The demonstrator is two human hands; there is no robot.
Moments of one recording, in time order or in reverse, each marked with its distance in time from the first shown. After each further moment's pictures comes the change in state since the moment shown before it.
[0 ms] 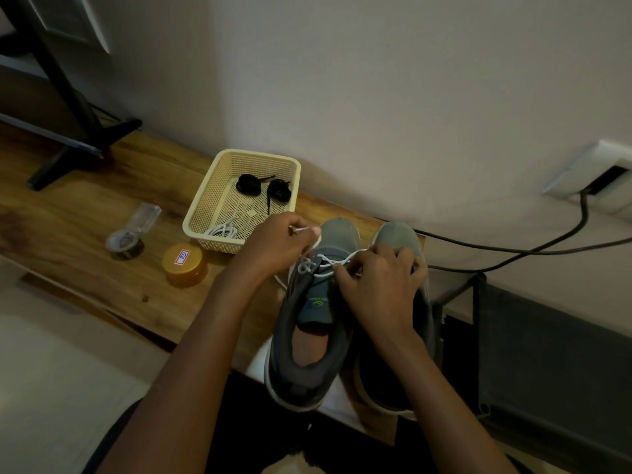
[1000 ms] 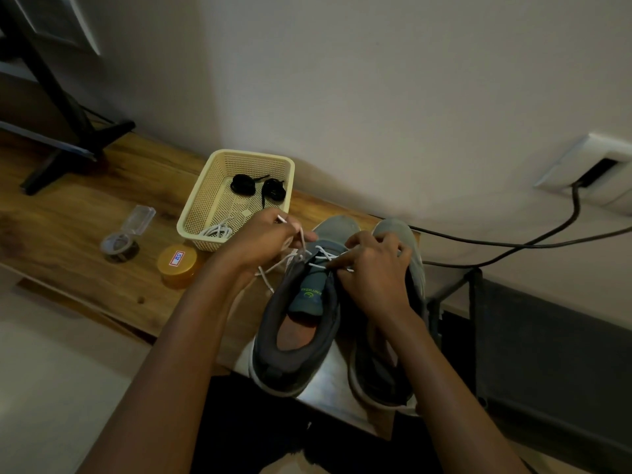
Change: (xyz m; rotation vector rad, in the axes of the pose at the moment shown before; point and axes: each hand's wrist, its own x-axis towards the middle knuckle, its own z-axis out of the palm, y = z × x) left_hand -0.006 0.011 -0.008 -0.327 -0.043 -0.117; right_hand 0.015 0.006 -0.010 -0.025 -0.204 -0.188
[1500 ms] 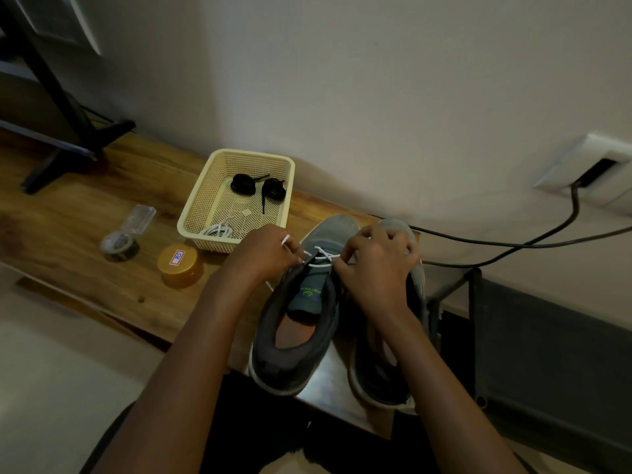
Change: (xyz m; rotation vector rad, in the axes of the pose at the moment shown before) left_hand 0.009 -0.019 0.001 0.639 -0.003 0.090; right_hand 0.002 -0.003 0.005 0.090 0.167 0.155
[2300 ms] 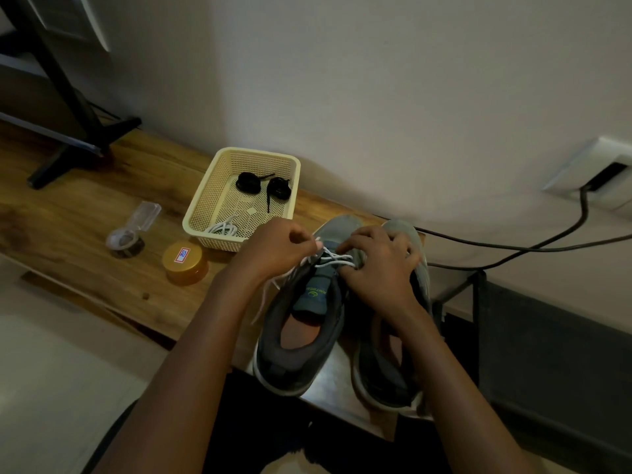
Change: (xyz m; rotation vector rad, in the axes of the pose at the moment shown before) left_hand 0.003 0.000 0.002 -0.183 0.018 0.055; right_hand 0.004 0.004 -0.004 0.109 -0.121 -0.070
